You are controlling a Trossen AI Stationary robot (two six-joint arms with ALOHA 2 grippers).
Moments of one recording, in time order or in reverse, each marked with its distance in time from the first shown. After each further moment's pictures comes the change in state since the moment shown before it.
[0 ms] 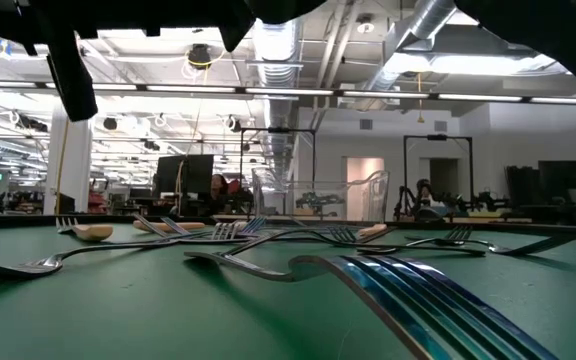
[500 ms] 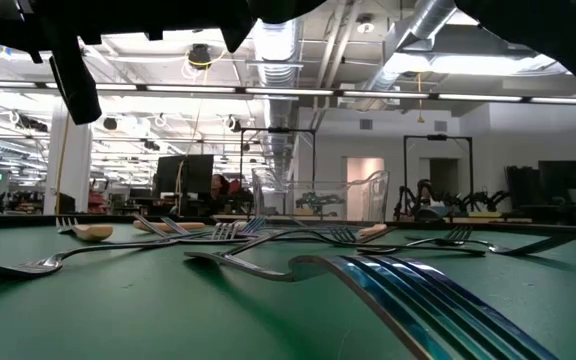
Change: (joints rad) left arm 0.000 0.000 0.000 0.000 -0.001 -0.003; right arm 0.000 0.000 0.000 -0.024 0.008 -0.040
